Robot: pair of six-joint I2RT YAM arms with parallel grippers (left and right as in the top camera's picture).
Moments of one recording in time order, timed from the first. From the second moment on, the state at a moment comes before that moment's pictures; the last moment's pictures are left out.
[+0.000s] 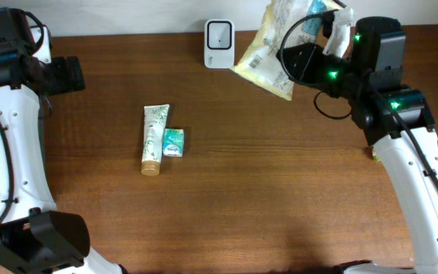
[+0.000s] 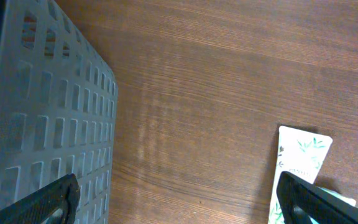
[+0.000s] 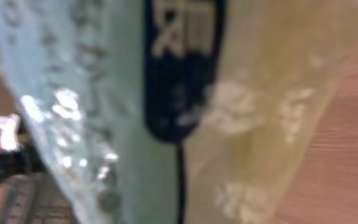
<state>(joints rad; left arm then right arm) 0.23 1.81 1.96 -1.14 -0.09 0.05 0.15 1.47 1.54 -0.58 -0.51 0.55</state>
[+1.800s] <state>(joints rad) 0.23 1.81 1.96 -1.14 -0.09 0.05 0.47 2.56 1.89 0.66 0.25 -1.36</state>
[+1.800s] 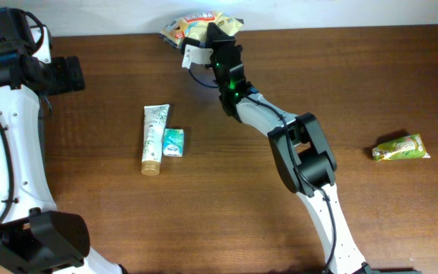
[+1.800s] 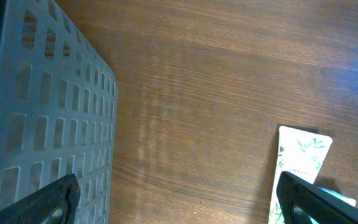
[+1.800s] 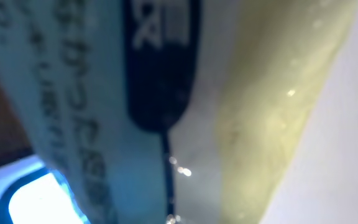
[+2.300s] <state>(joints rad) 0.23 1.81 1.96 -1.14 -0.09 0.05 0.47 1.76 1.92 -0.70 -0.07 -0.26</state>
